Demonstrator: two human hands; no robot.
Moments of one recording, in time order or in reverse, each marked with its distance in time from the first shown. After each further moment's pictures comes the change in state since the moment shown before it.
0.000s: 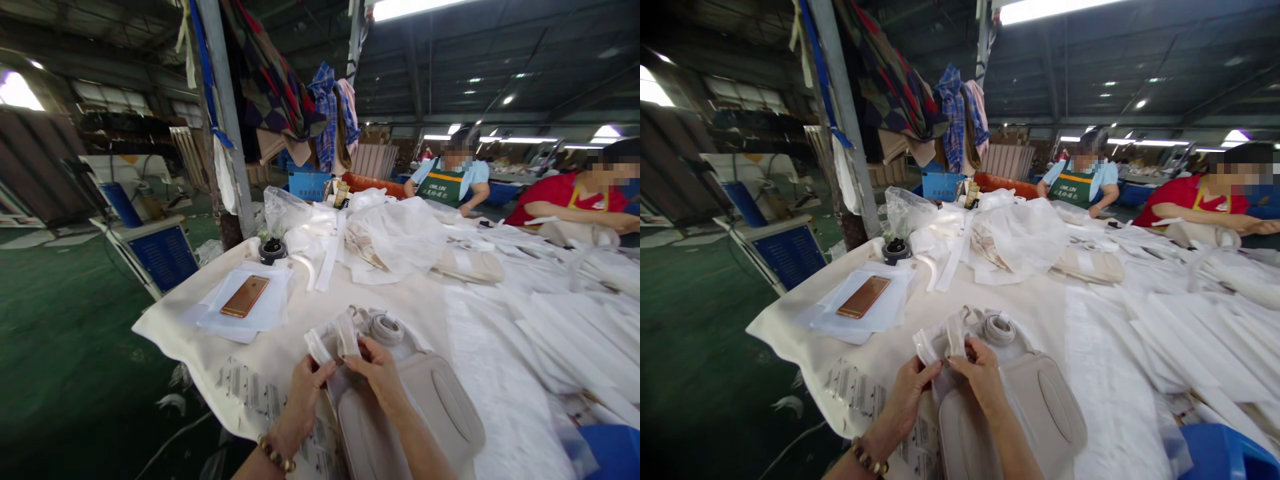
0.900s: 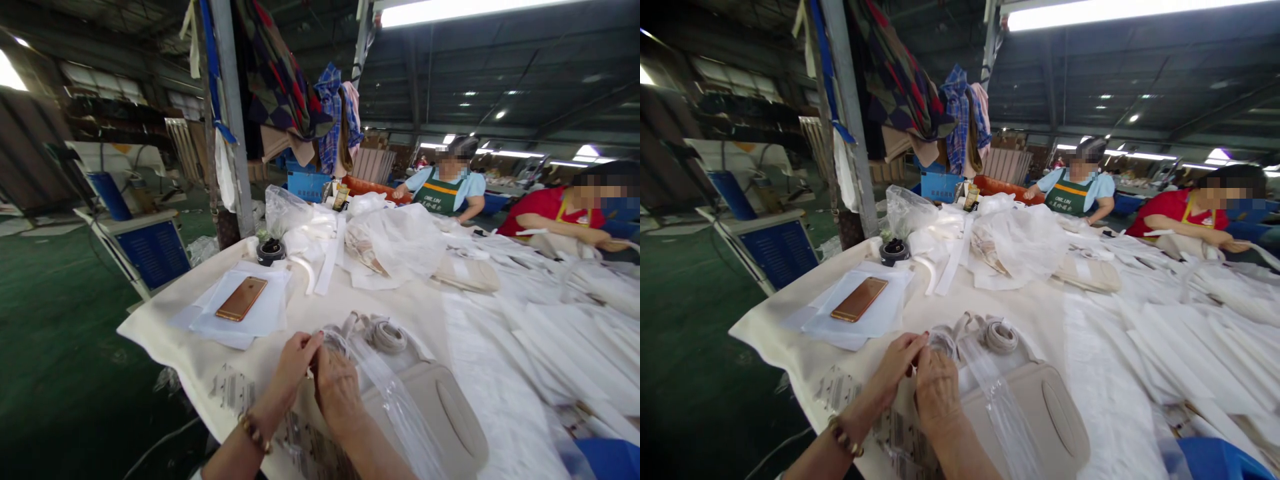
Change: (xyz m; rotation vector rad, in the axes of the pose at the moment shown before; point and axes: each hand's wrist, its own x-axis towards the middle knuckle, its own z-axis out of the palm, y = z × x) left_hand 0.022 0.053 -0.020 0.491 0.056 0.077; right_hand 0.003 0.022 0.067 -1.199 0.120 -0.873
